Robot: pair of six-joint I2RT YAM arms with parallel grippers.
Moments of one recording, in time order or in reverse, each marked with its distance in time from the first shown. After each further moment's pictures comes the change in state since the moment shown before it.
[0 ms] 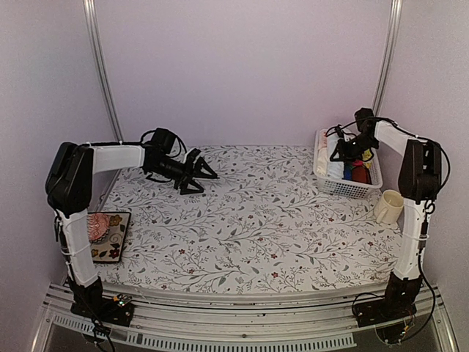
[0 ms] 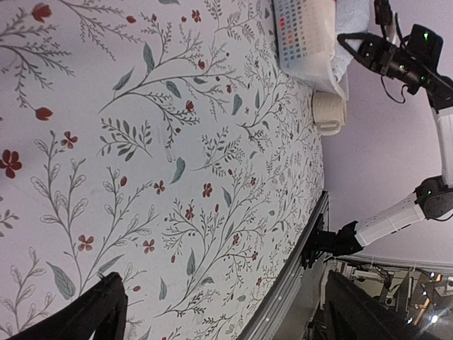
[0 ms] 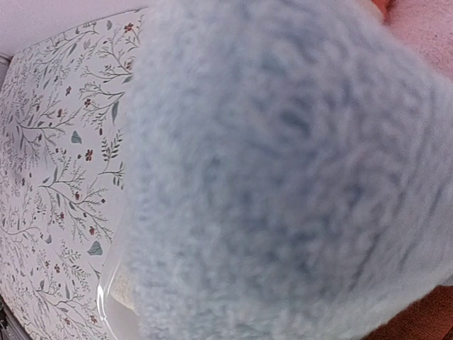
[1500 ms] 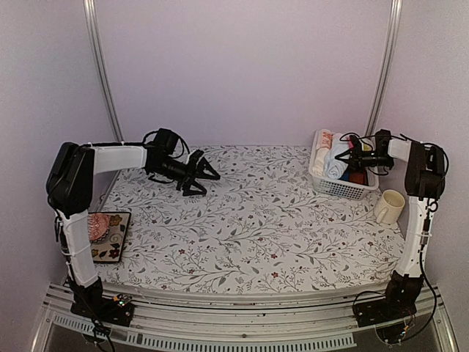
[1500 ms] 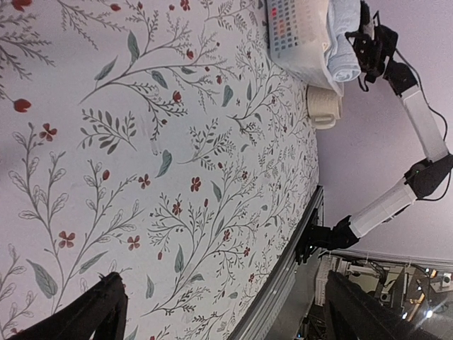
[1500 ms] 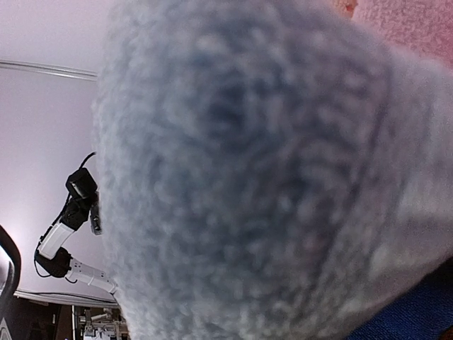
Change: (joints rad) left arm -0.029 0.000 -0.001 0.003 0.014 -0.022; right arm -0.195 0.092 -0.159 0.228 -0.789 0.208
